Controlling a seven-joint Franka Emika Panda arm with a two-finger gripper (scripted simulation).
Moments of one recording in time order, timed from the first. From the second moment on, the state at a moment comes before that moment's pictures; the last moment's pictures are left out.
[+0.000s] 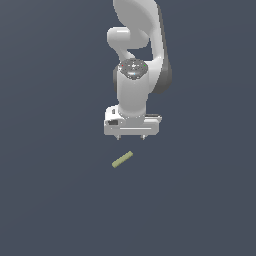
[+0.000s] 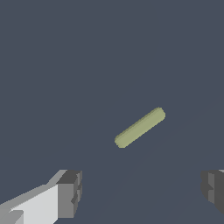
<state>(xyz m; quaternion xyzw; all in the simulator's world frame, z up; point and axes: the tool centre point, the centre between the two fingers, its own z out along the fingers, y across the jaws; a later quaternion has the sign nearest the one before) 0.006 0.012 0.170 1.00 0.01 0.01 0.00</state>
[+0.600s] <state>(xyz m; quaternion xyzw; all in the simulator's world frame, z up) 0.012 -0.003 0.179 1.00 -0.01 0.02 0.01</state>
